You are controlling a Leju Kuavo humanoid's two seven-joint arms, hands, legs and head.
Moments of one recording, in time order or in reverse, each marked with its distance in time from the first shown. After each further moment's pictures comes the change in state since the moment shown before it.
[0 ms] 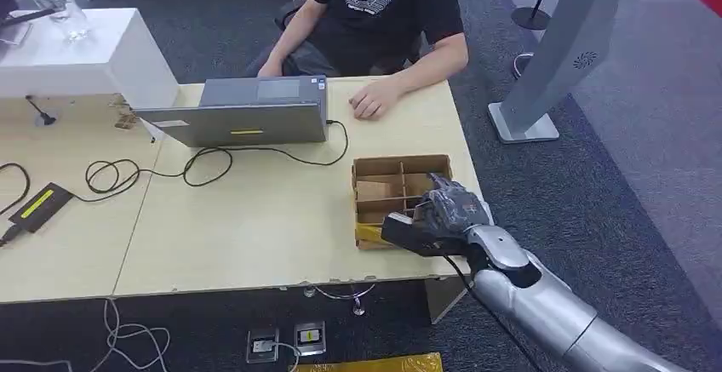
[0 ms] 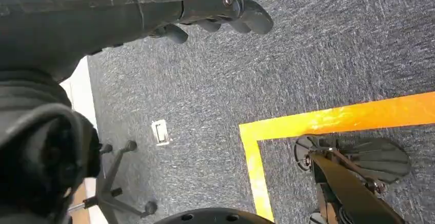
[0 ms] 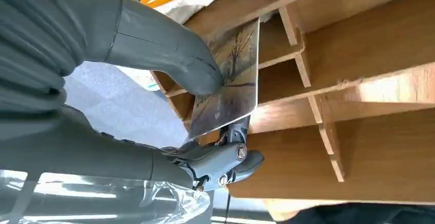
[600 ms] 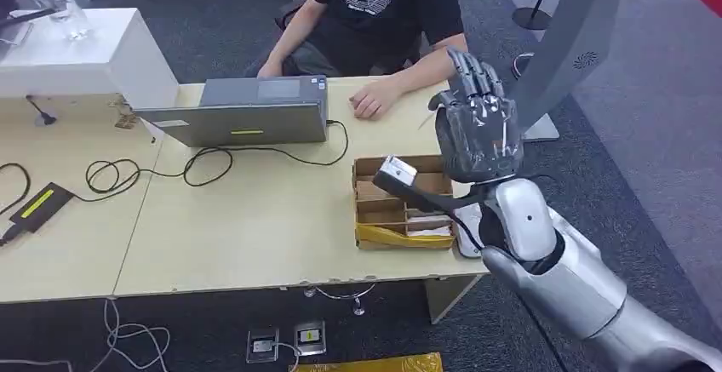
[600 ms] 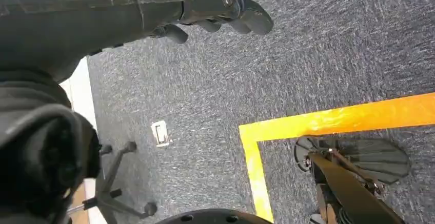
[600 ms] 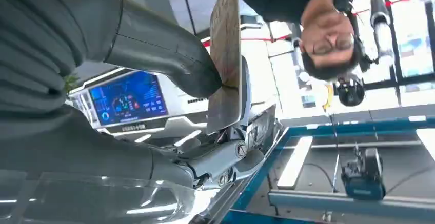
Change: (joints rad) left arm 0.000 0.001 0.000 0.000 -0.003 0.005 0.000; right arm -0.121 -0.024 -0.087 -0.337 0.466 -0.268 0.082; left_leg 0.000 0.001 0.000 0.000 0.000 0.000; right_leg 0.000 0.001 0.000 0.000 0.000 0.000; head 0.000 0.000
